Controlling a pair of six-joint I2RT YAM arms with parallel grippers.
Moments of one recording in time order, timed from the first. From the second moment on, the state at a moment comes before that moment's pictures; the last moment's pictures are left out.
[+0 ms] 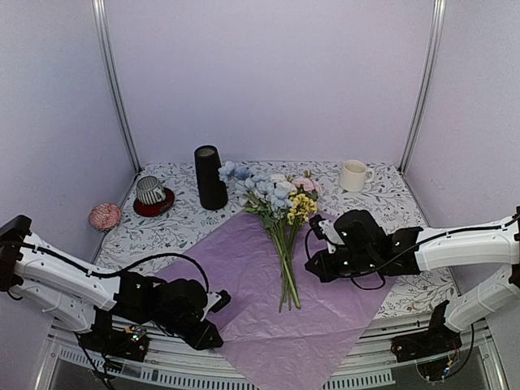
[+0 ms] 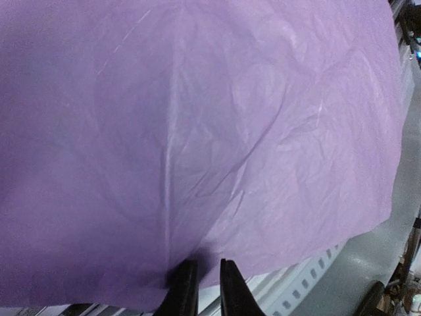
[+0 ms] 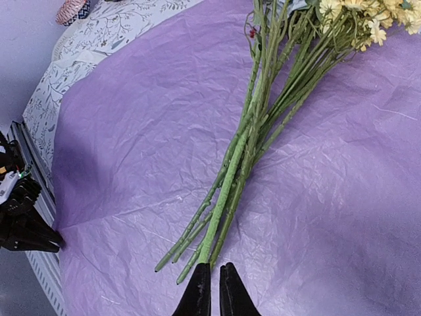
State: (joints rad) left arm -1.35 1.28 0.47 -0.19 0.15 -0.83; right arm 0.98 1.35 0.72 -0.15 0.00 0.52
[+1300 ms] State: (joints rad) left arm -1.11 1.11 0.51 -0.13 -0.25 -0.78; right arm 0.82 1.77 1.00 0.11 -0.06 0.38
